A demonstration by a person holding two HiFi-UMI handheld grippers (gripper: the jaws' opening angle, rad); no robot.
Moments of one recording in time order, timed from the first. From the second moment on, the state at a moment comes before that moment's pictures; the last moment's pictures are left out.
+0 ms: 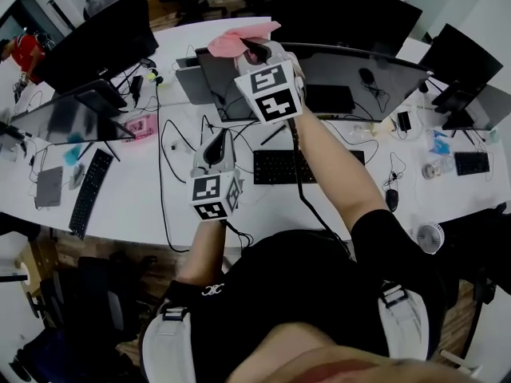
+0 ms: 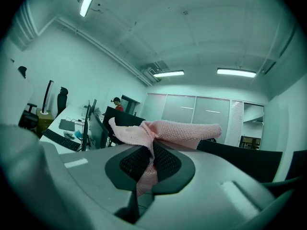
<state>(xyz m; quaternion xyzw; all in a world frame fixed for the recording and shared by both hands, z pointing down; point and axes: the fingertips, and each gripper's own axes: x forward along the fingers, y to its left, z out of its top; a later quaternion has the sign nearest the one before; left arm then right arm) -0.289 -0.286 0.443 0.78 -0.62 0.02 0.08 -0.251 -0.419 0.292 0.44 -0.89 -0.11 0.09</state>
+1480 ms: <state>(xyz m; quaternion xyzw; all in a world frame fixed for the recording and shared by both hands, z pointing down) -0.115 -0.296 0.430 0.82 -0.57 0.06 0.06 0.071 -0.470 0.289 0.58 -0.82 -0.01 0.05</state>
